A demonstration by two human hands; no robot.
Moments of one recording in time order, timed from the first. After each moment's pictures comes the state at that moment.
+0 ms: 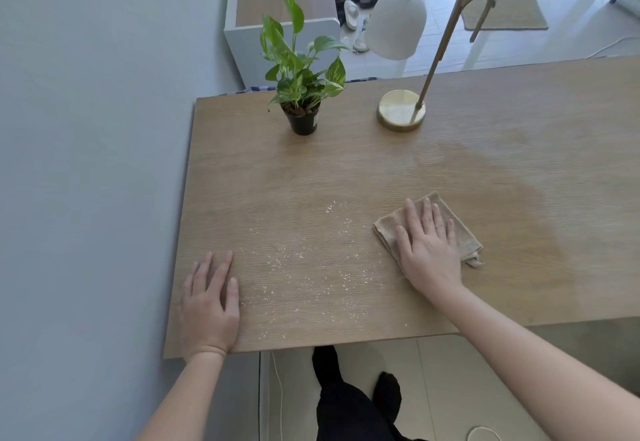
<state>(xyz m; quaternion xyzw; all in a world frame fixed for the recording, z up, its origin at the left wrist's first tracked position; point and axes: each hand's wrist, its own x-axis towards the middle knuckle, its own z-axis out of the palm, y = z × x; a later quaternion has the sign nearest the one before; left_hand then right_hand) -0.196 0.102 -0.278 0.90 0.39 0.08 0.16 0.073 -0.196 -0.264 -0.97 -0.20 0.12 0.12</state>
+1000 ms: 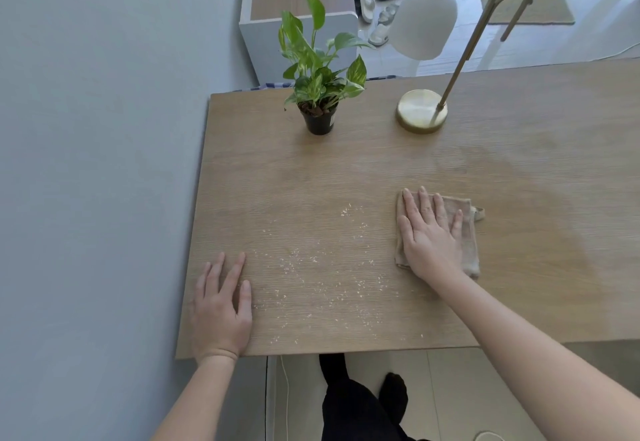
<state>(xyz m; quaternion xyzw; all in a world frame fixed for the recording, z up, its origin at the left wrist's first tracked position) -0.194 0.104 -0.278 0.90 0.40 0.08 0.16 0.099 -0.155 -0.253 -0.96 -0.20 0.16 0.11</state>
